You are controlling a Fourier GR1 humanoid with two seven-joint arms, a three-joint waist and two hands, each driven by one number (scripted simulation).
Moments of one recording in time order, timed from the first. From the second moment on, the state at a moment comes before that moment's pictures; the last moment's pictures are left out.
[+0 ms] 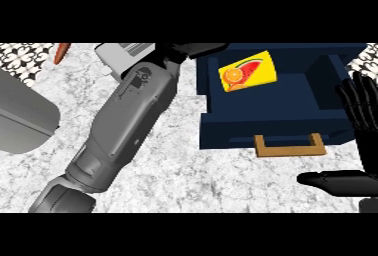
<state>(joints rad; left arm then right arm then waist) -1.15 0.00 -0.10 -0.73 0.30 0.24 -0.30 -0.07 -0.17 -0.18 -1.90 -0.05 0.22 -0.05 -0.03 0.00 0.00</state>
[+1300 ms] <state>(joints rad) -1.26 0.00 -0.62 -0.41 0.55 0.43 -0.28 -0.12 -0.18 -0.18 -1.89 -0.07 0.25 -0.03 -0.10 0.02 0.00</state>
